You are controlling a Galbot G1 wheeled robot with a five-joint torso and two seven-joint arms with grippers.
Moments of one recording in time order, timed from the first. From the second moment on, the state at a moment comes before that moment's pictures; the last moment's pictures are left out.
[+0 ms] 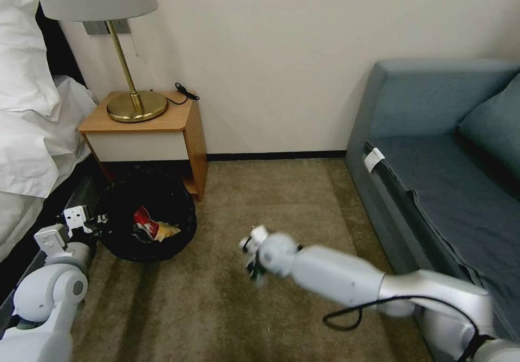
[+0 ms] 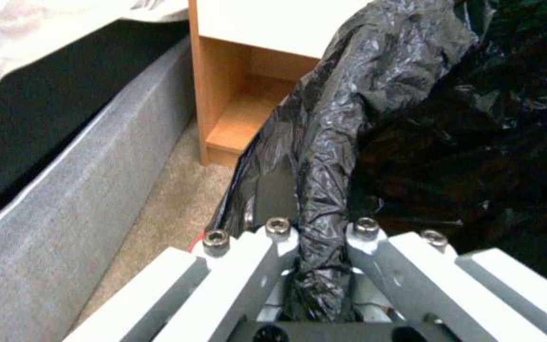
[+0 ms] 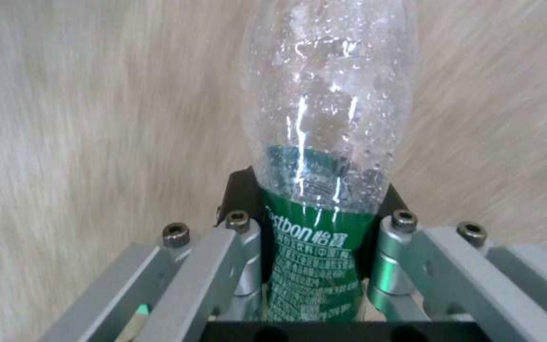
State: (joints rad) left arm 1.32 -1.12 -0.82 -1.92 -0.65 0.48 -0.21; right arm -0.26 1.22 -0.76 1.22 1.37 -0.74 0.48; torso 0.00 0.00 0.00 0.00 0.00
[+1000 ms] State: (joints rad) left arm 1.27 -1.10 -0.79 -1.86 -0.62 0.42 -0.22; right arm -0.03 1.44 -0.60 1.40 1.35 -0.65 0.21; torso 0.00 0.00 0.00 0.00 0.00
